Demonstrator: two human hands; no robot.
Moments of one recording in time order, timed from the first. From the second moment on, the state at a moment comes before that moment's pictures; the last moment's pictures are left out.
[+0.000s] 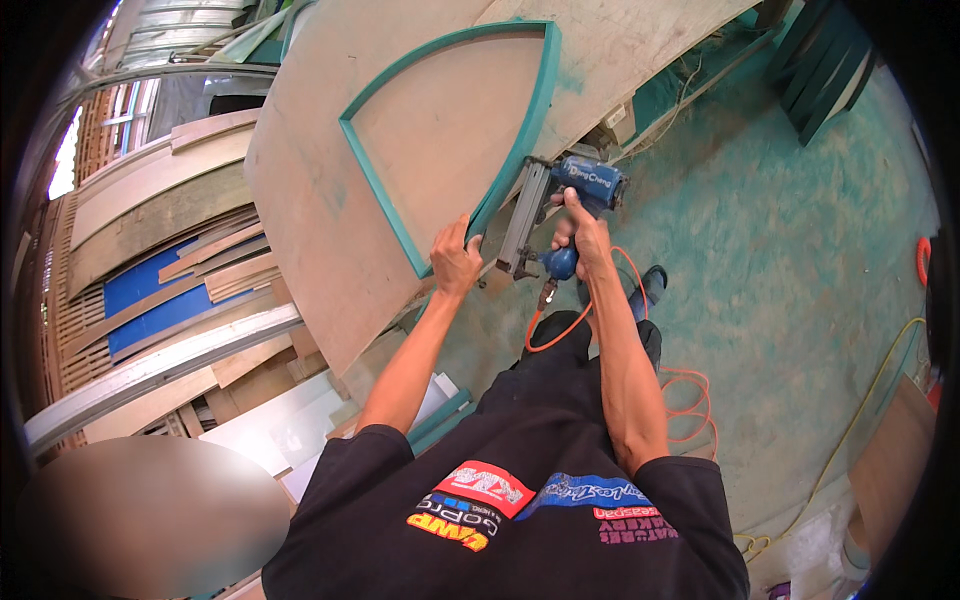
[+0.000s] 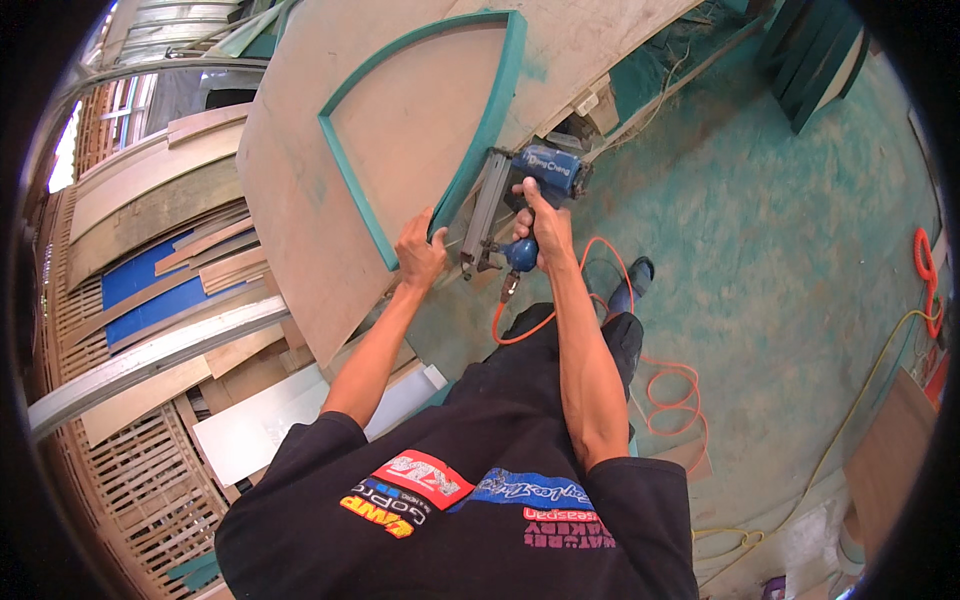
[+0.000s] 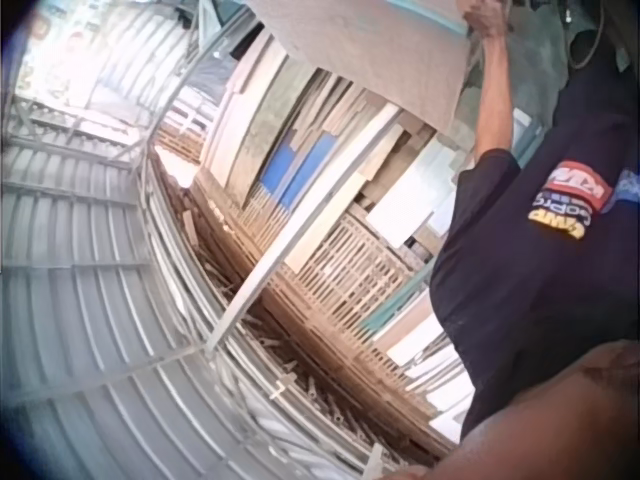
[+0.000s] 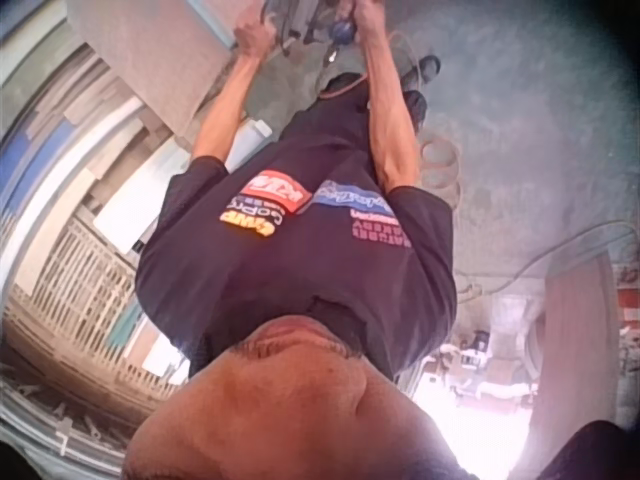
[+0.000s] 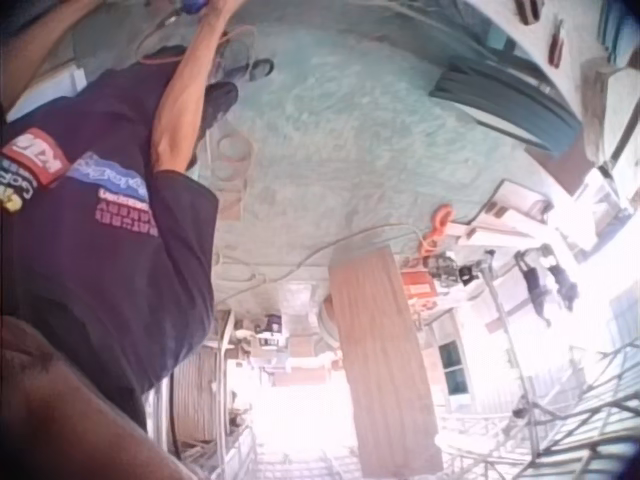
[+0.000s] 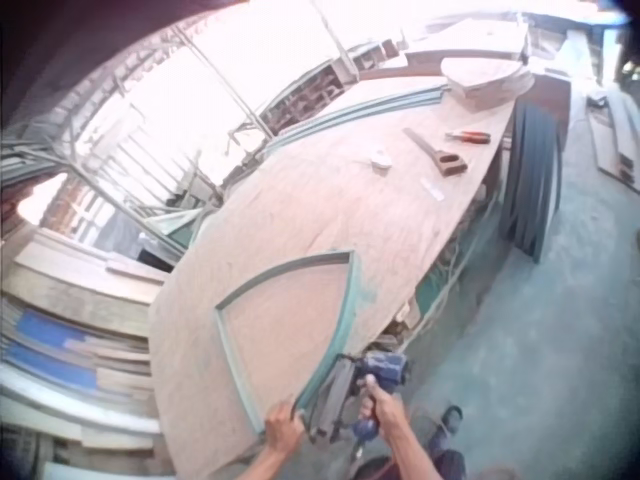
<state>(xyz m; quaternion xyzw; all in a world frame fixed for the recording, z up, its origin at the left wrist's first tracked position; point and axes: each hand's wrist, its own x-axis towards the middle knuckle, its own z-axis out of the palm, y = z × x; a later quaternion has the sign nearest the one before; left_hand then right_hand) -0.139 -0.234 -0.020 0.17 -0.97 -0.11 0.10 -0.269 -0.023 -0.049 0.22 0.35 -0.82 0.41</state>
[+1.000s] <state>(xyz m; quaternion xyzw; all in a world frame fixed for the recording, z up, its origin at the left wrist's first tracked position) -0.196 -0.235 0.001 0.07 -0.97 -0.17 0.14 -0.241 -0.037 -0.101 0.11 0.38 -0.88 0.27</state>
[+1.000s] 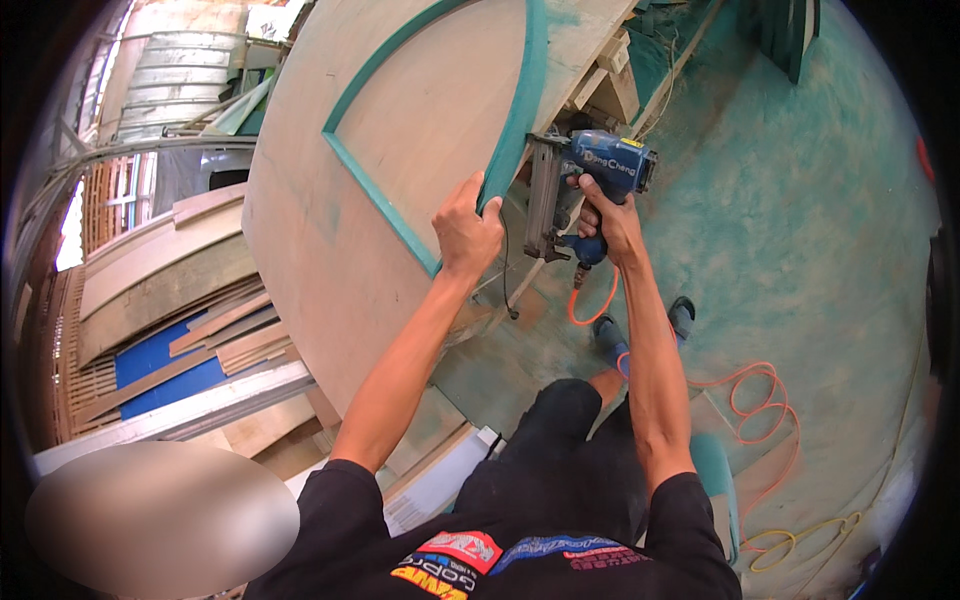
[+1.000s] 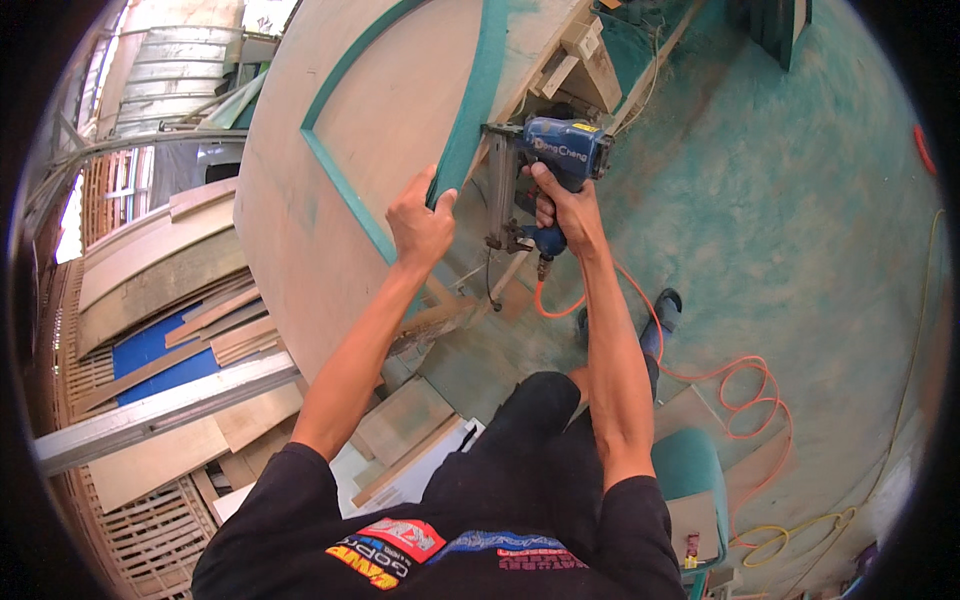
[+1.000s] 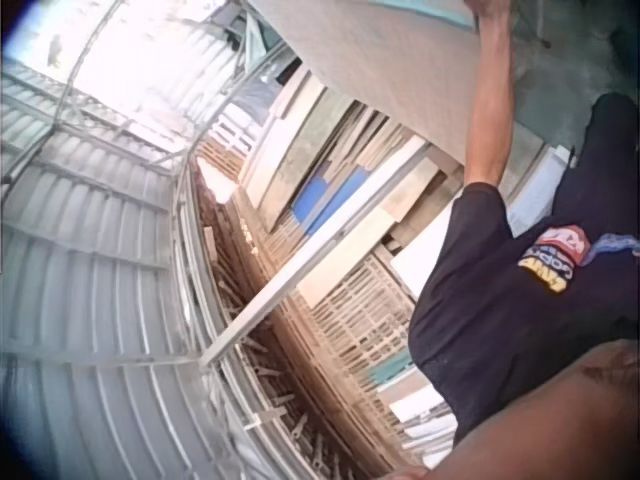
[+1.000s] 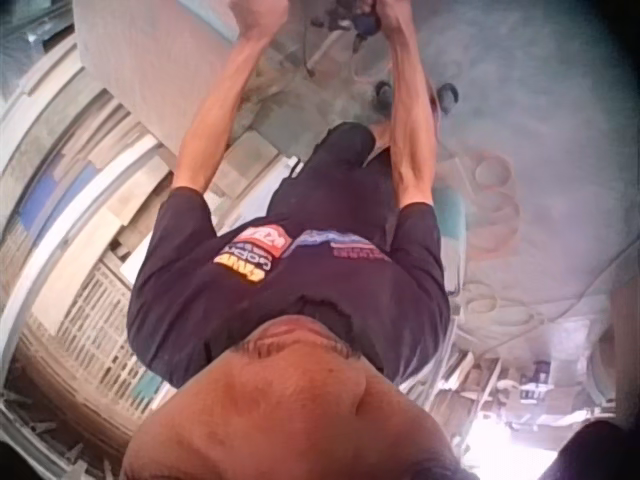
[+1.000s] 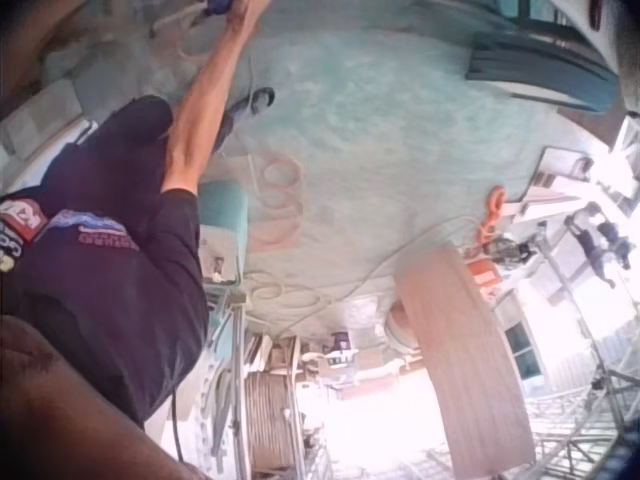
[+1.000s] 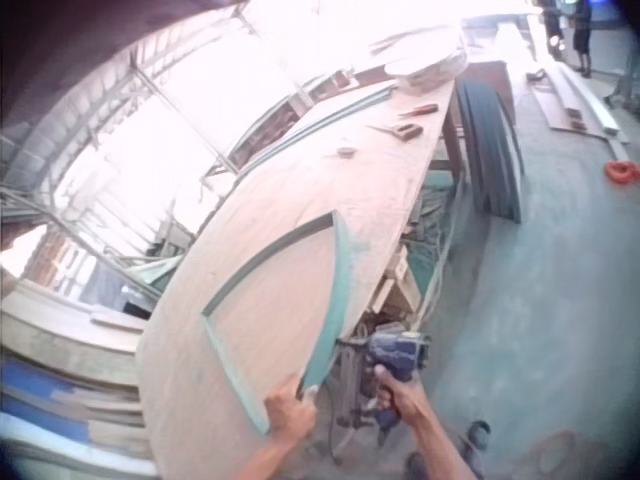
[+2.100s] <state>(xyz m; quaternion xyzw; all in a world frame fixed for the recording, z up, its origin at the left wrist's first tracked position) -0.199 -0.229 0.012 0.07 -0.98 -0.17 0.12 -0.229 -0.042 -0.111 0.11 0.37 -0.89 0.26</state>
